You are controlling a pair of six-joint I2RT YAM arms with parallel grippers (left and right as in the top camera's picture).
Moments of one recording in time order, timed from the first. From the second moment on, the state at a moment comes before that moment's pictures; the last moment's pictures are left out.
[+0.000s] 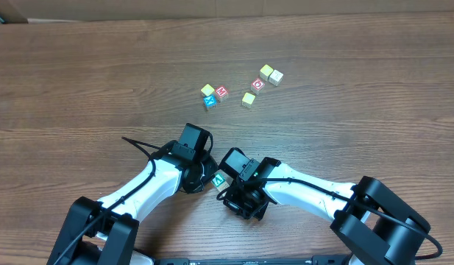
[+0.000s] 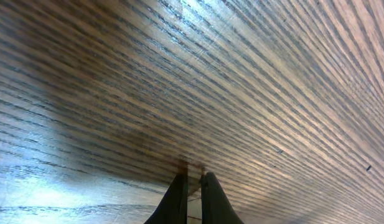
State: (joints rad) left arm -0.44 1.56 0.70 -0.45 0.19 -1.08; right arm 0.91 1.78 0.95 -0.59 -0.38 1.42
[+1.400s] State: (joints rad) left arm -0.44 1.56 0.71 -0.45 0.14 -1.04; right arm 0.96 1.78 0.93 -0.48 -0.35 1.66
